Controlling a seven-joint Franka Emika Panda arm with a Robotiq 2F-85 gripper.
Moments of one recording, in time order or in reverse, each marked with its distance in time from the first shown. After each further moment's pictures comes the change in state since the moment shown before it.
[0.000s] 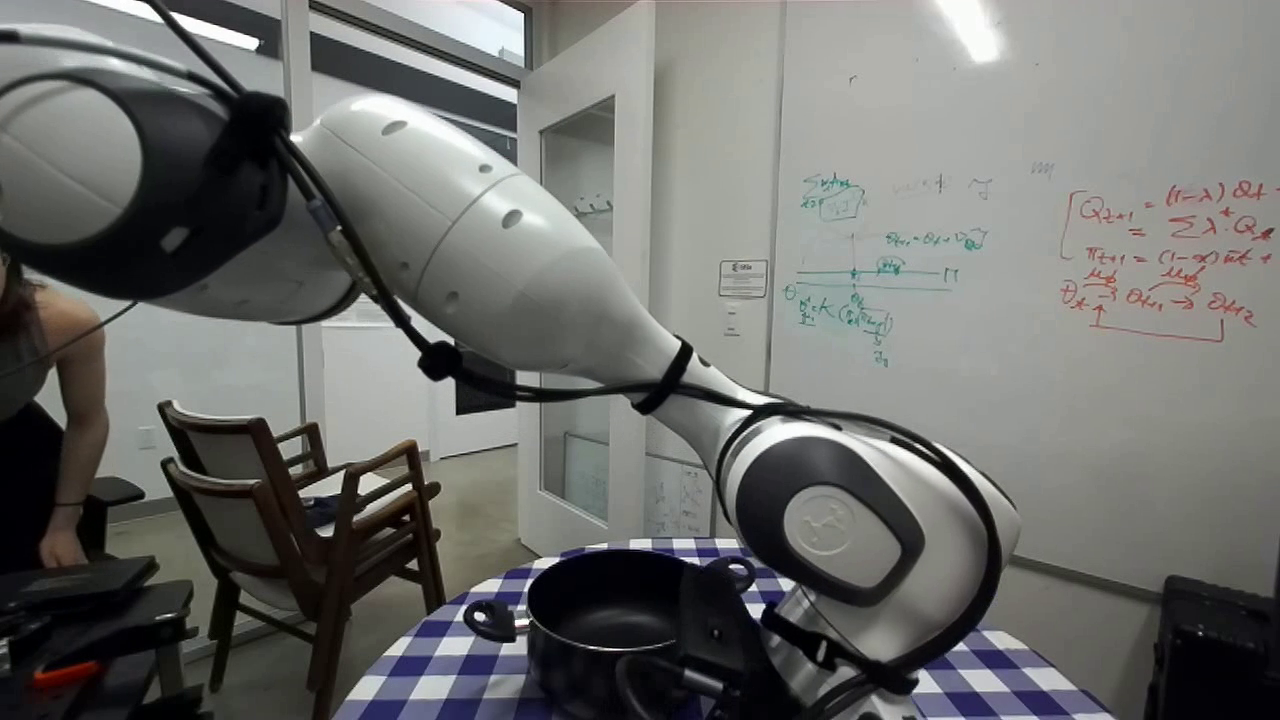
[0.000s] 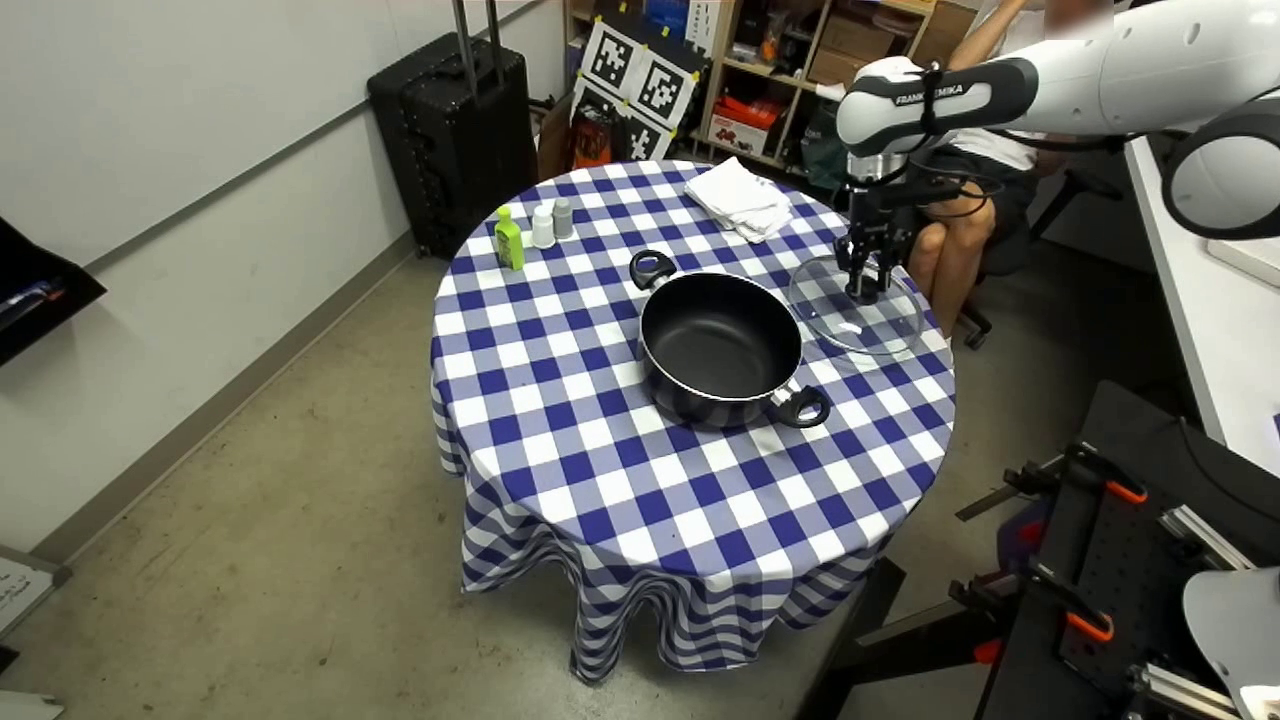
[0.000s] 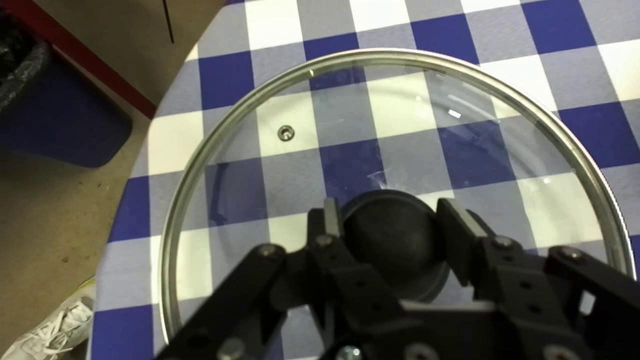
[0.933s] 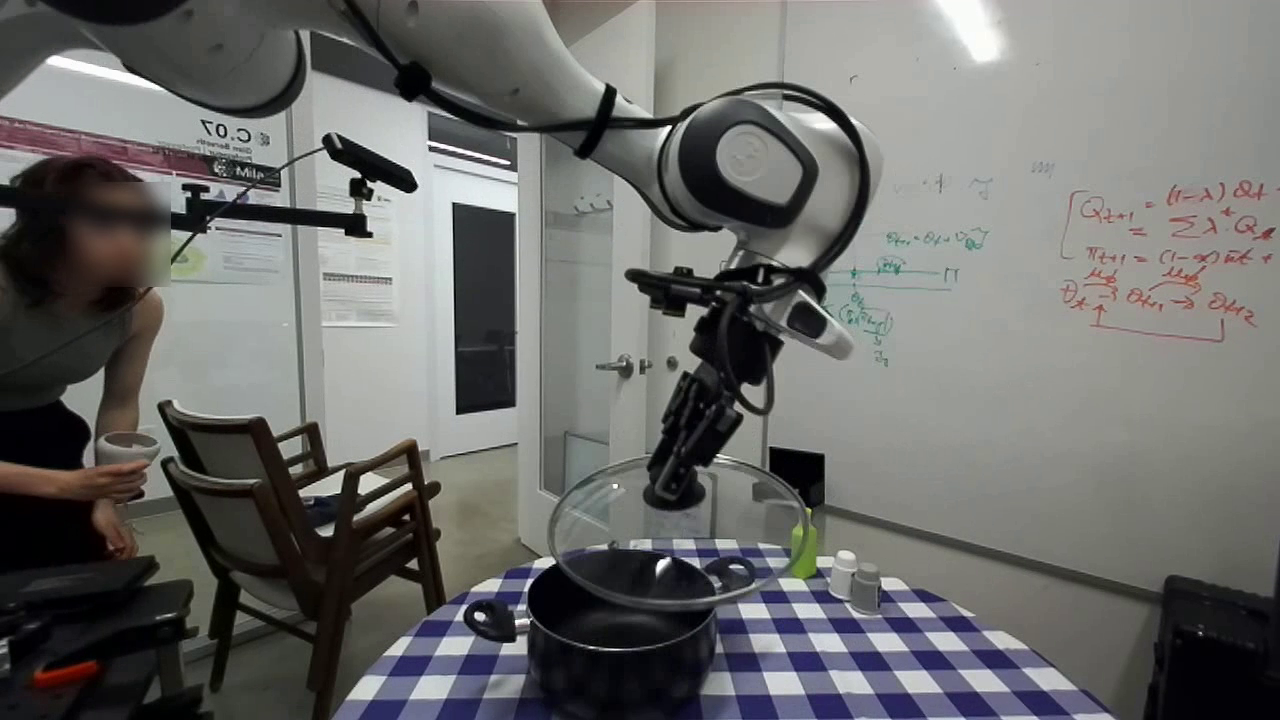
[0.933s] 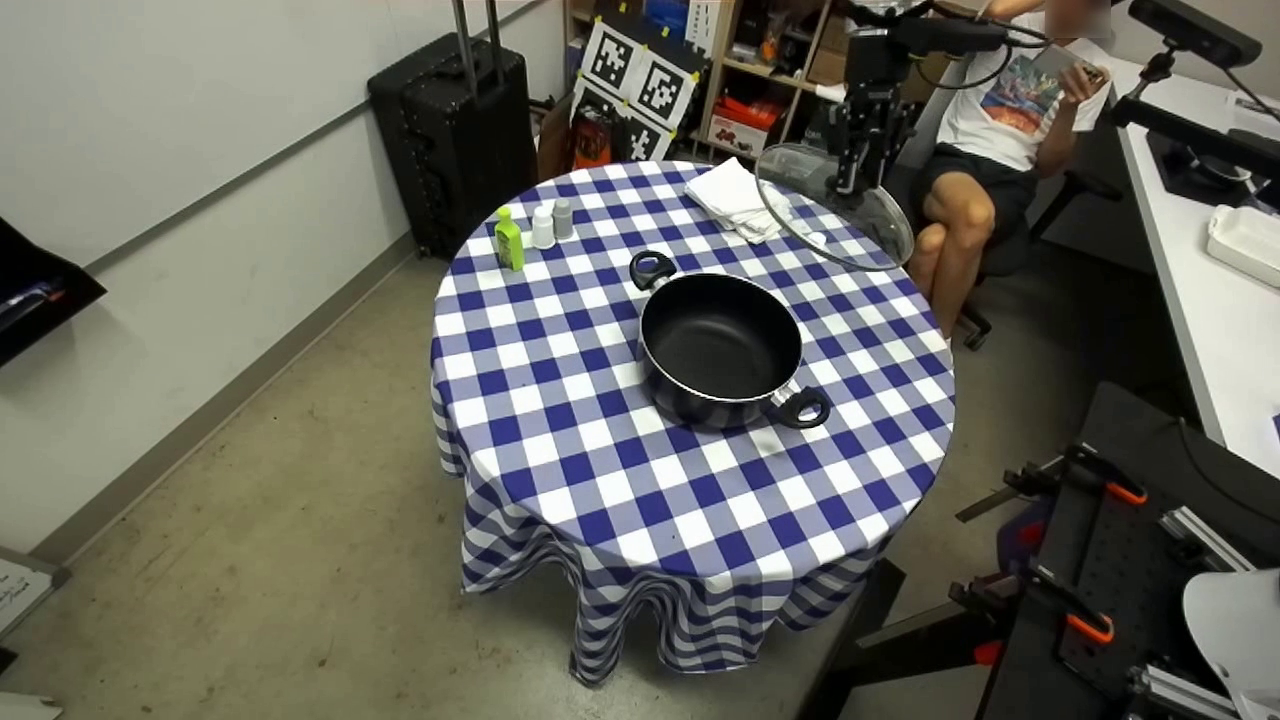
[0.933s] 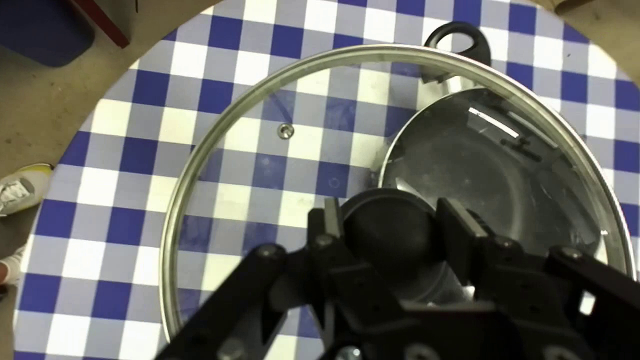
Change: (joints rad) arm 0.151 -0.500 0.095 -0.269 -0.003 -0.060 -0.088
